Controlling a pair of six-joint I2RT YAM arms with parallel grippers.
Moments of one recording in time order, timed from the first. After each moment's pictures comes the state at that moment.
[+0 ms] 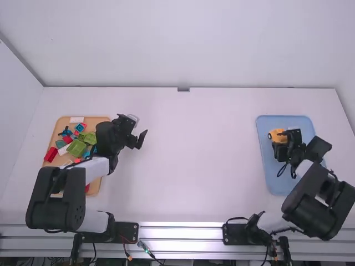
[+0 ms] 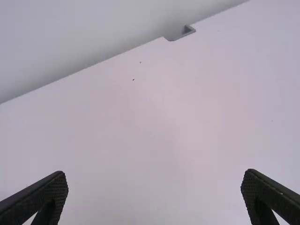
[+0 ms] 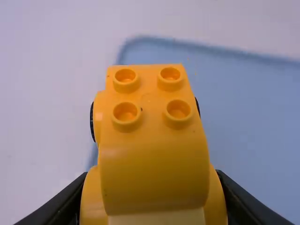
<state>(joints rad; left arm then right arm) 0.04 1.52 0.51 0.54 0.35 0.34 -0.66 1.63 0.66 0.11 -0.53 -0.62</state>
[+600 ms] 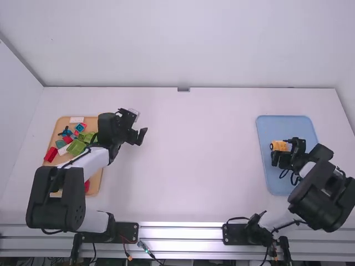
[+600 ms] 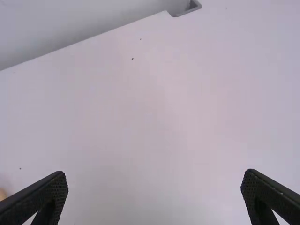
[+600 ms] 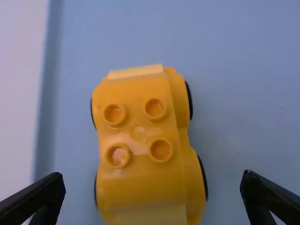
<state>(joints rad) 0.01 1.52 0.69 0.20 0.29 0.31 -0.71 1.66 0.66 0.01 -0.47 -0.52</state>
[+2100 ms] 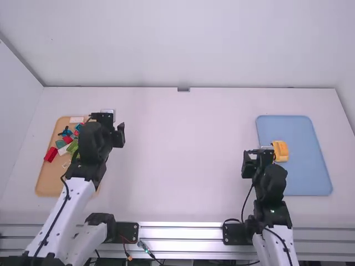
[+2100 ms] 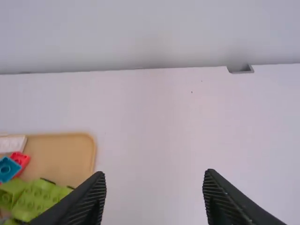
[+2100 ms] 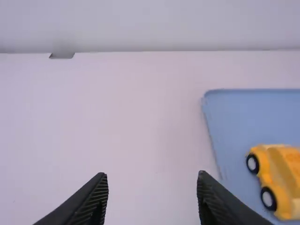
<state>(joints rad) 0.00 0.94 0.60 -0.11 0.01 0.01 -0.01 0.45 0.16 -0.11 -0.06 -0.02</state>
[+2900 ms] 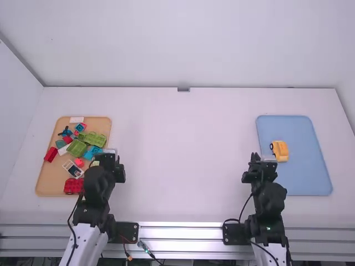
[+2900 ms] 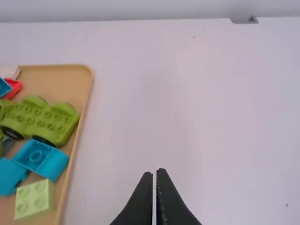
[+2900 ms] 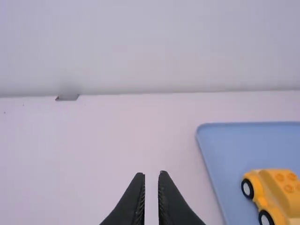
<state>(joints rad) 0.00 0.42 0.09 -0.11 0.00 0.01 0.00 0.05 0.01 -0.10 -0.02 0.00</state>
